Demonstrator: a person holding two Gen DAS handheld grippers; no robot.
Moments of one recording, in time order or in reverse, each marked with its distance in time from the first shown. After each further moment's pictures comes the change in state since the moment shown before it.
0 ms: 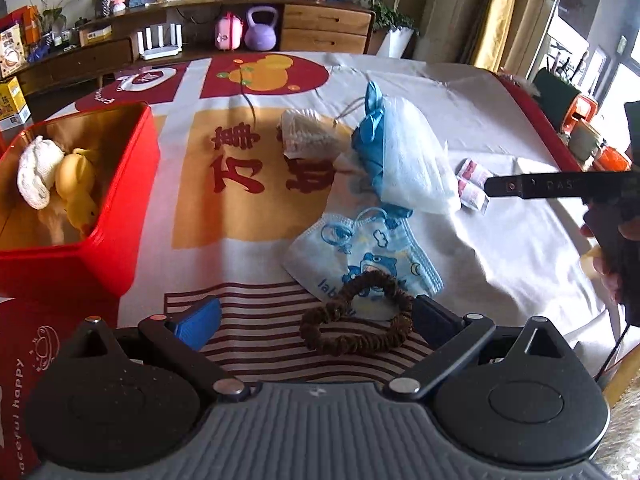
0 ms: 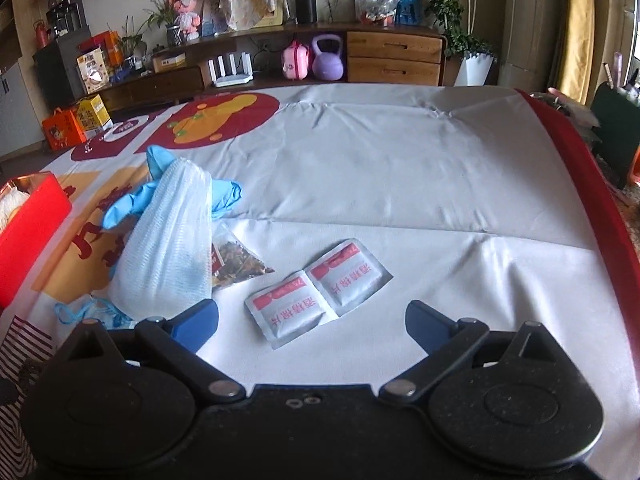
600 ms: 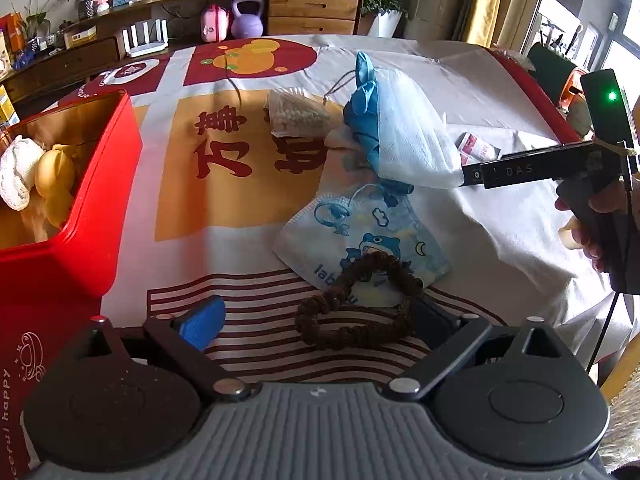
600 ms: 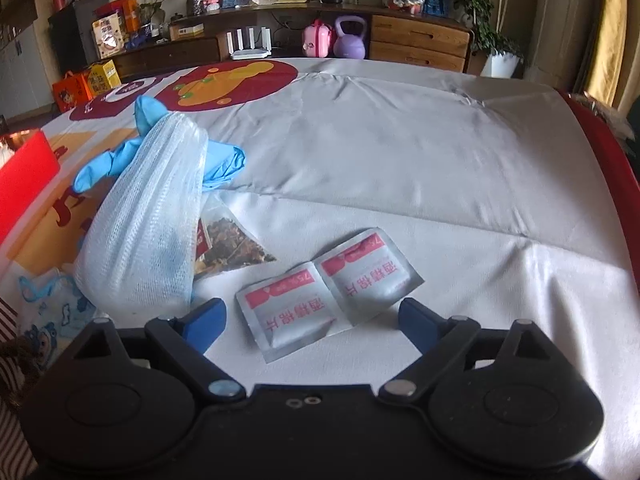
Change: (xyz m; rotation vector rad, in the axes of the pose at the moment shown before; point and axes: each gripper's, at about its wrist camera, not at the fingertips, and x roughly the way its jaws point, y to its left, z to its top) left arm 0.020 -0.003 -0.005 0.050 0.036 -0.002; right arm 0.038 0.007 -0.002 -0.104 0.047 0.005
